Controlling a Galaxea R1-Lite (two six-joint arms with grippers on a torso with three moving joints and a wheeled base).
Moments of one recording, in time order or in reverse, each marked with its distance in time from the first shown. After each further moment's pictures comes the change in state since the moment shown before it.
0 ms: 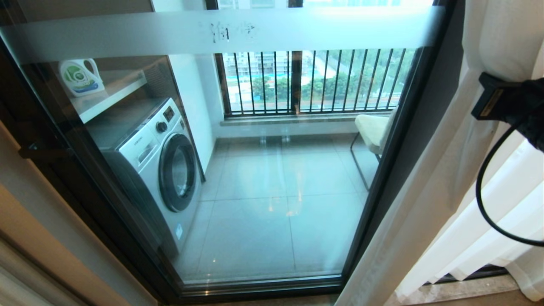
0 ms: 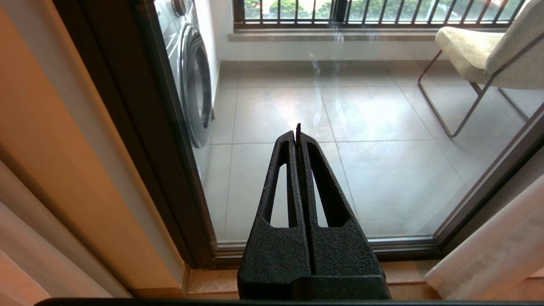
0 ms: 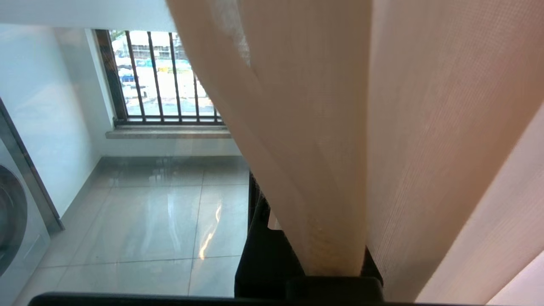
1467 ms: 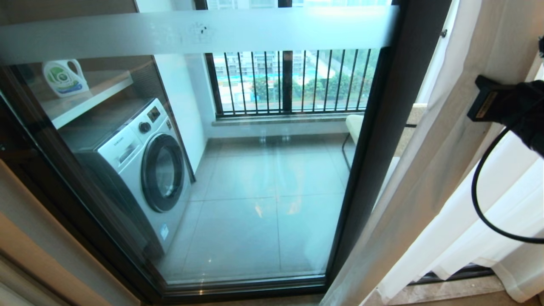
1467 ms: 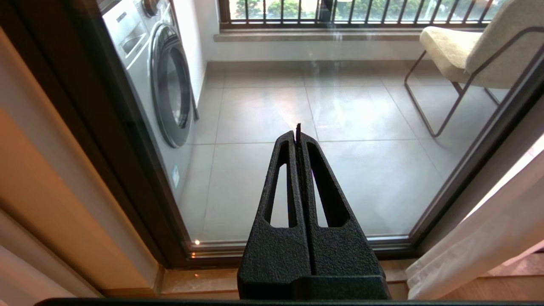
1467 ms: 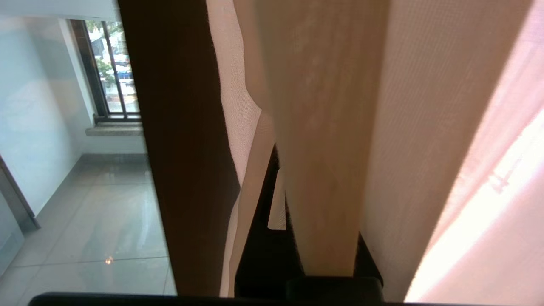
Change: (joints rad) left arm 0.000 0.000 0.000 0.000 -0.001 0.000; right arm -0.015 0.020 -0.002 -0.005 0.001 0.000
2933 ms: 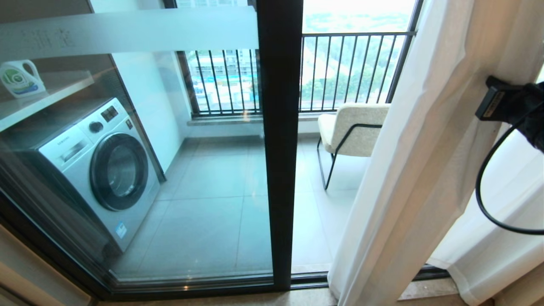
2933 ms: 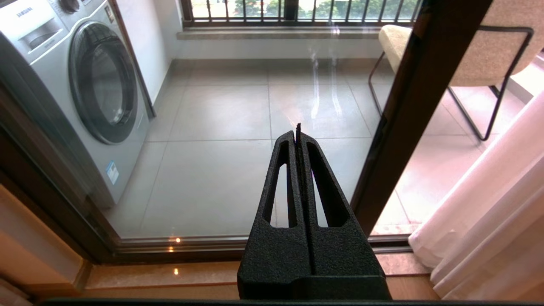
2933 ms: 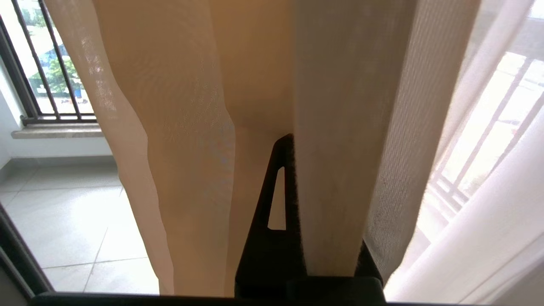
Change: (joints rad) left arm 0.000 0.000 0.000 0.000 0.000 -0.001; right arm -0.064 0.018 0.002 -0.021 0.000 0.000
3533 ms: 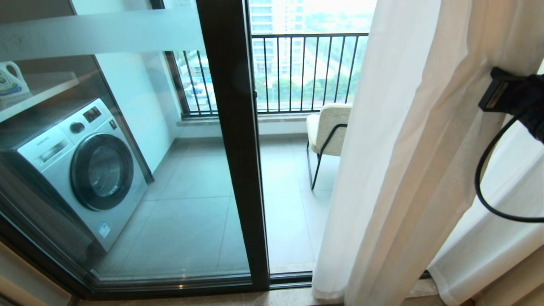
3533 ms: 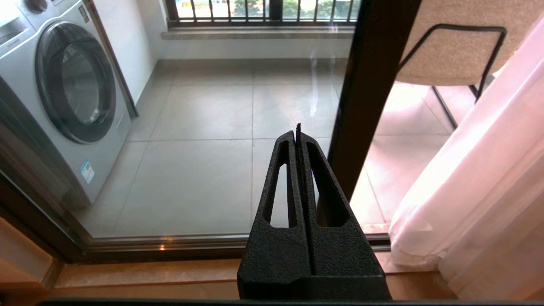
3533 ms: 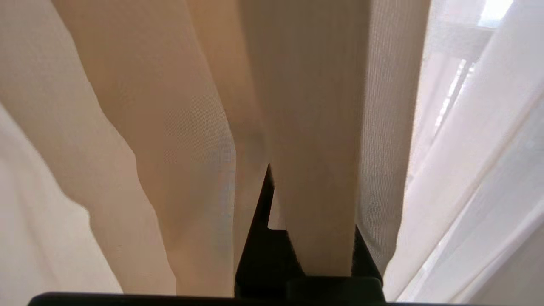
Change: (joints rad) left arm 0.000 0.000 0.000 0.000 0.000 0.000; right arm -0.015 0.019 -0.047 -0.018 0.001 0.000
